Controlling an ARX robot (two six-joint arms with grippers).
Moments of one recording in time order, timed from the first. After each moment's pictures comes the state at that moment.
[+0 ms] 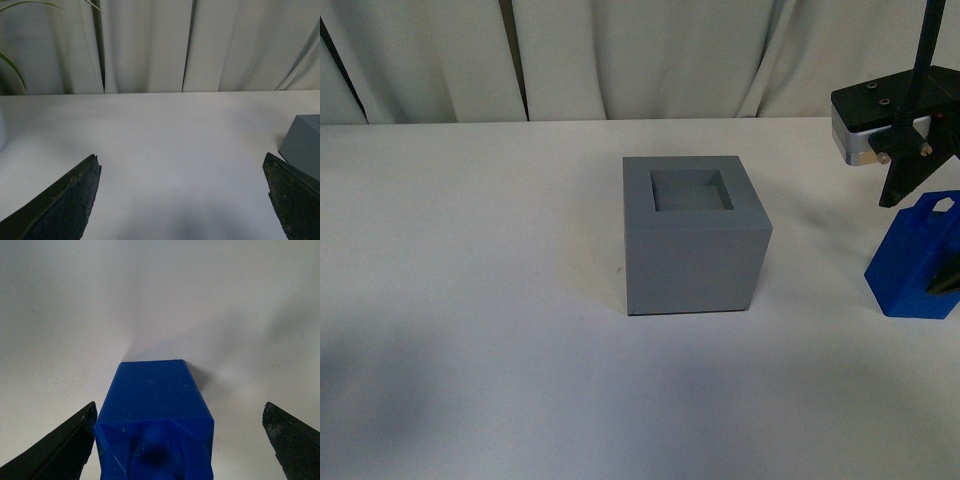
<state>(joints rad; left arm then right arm) 0.00 0.00 0.02 0.00 0.00 0.00 0.10 1.96 1.52 -0.97 -0.16 -1.41</state>
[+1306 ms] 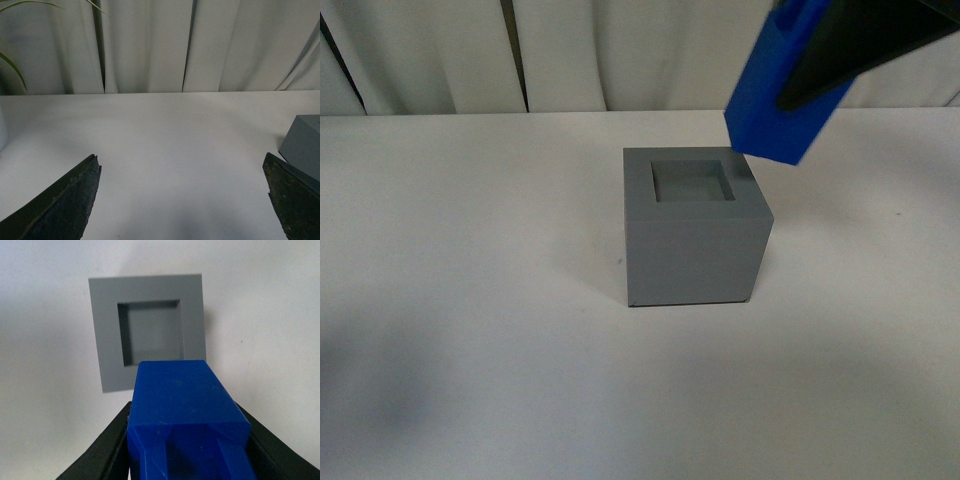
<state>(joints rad) 0.00 0.00 0.02 0.00 0.00 0.00 0.31 1.94 1.85 -1.13 -0.33 -1.24</state>
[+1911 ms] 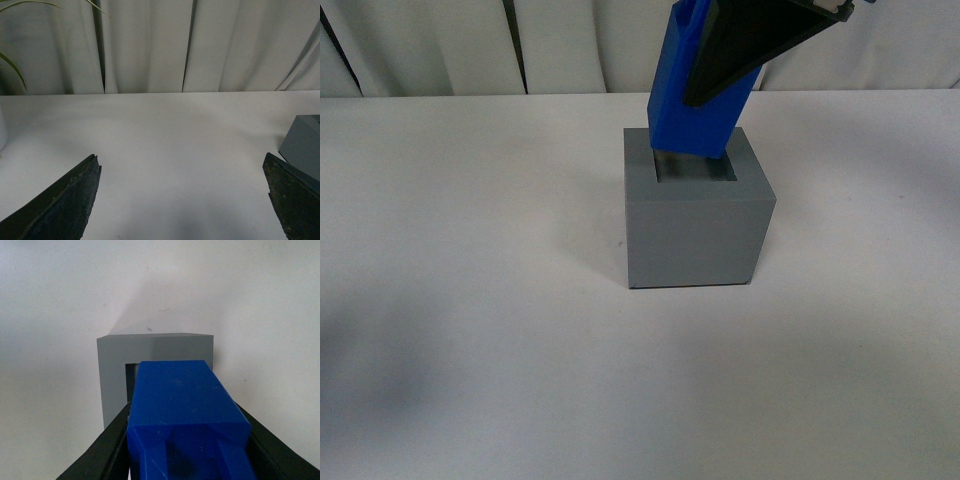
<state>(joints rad) 0.00 0.00 0.02 0.00 0.00 0.00 0.44 2.01 1.92 -1.12 -0.26 -1.18</state>
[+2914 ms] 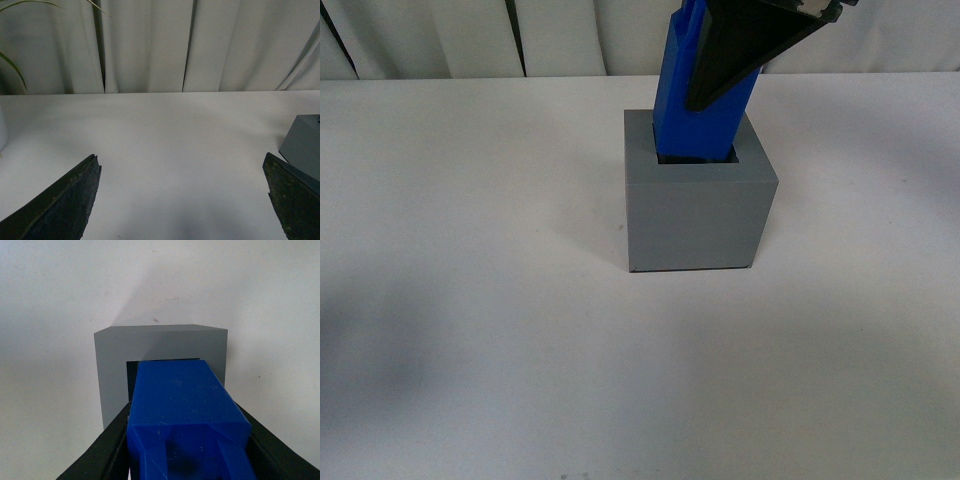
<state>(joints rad) 0.00 0.00 0.02 0.00 0.00 0.00 0.45 2.07 1.97 -1.17 -0.22 -1.18</state>
